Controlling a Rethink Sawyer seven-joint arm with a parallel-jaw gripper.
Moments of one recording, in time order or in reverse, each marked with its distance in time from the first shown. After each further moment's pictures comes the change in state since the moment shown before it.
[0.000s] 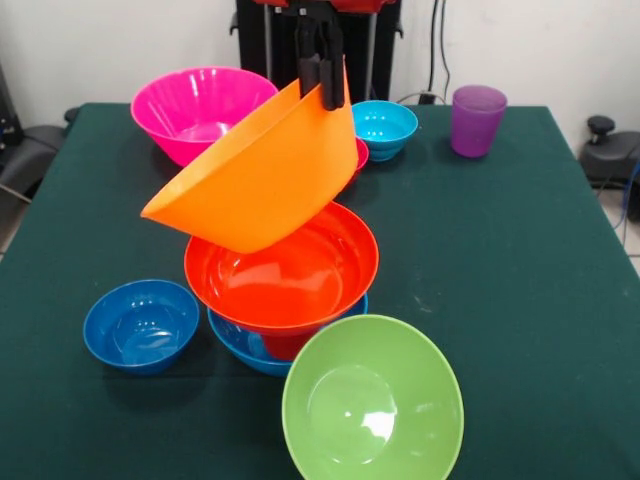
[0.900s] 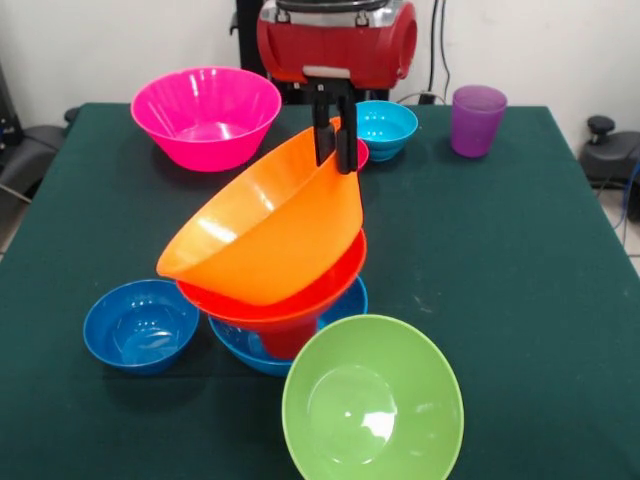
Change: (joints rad) arm -0.034 0.053 0.078 0.067 -0.100 -0.157 0.000
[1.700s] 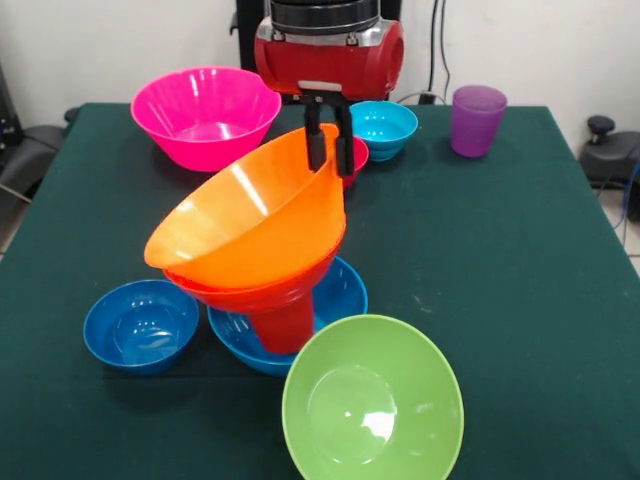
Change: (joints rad) arm -0.037 0.004 0.035 0.051 -0.033 -0.005 0.000
